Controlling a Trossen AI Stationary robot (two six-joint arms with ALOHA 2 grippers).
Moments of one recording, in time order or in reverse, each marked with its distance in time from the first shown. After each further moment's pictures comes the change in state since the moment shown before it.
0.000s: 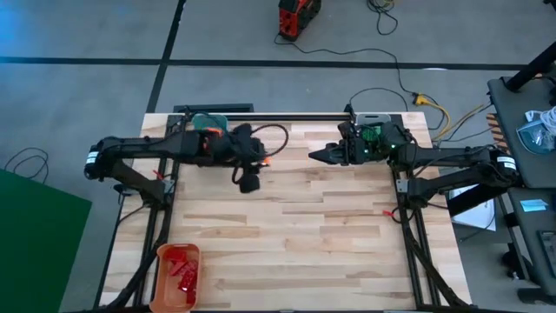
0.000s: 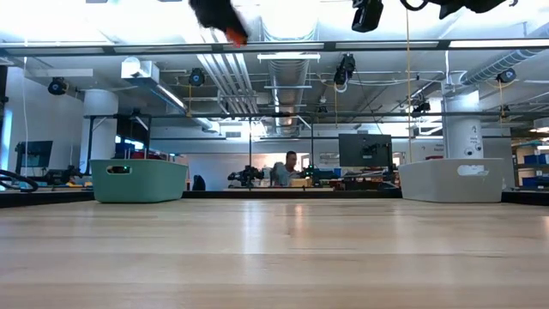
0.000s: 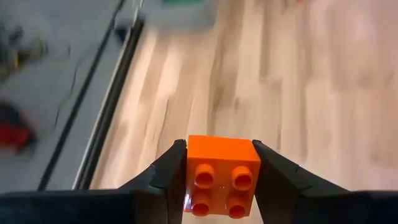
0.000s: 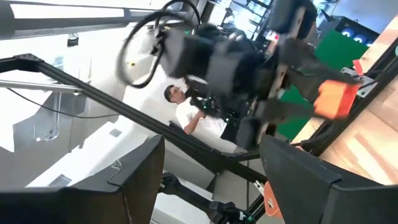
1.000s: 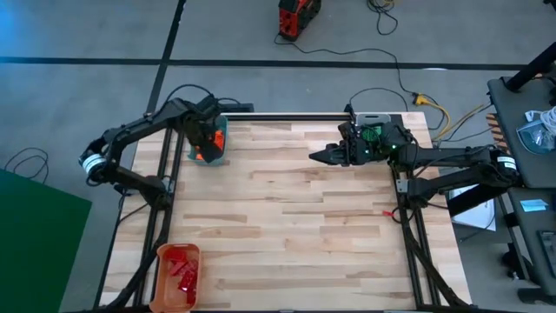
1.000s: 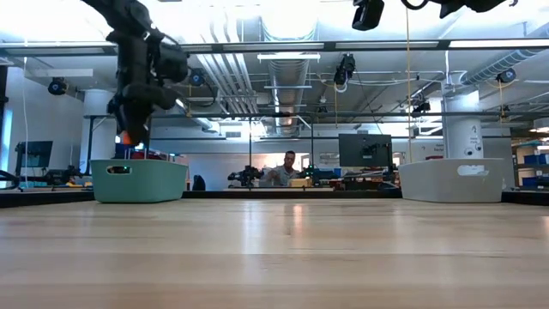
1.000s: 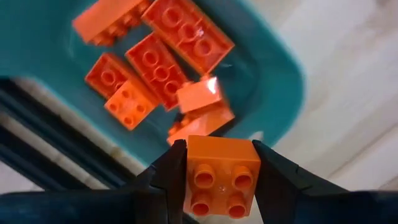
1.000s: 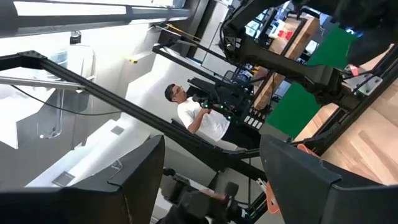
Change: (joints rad) left arm 0.740 -0.049 -0.362 -0.390 0.225 -0.033; right arm 0.007 -0.004 0.000 0.001 -0.007 0.001
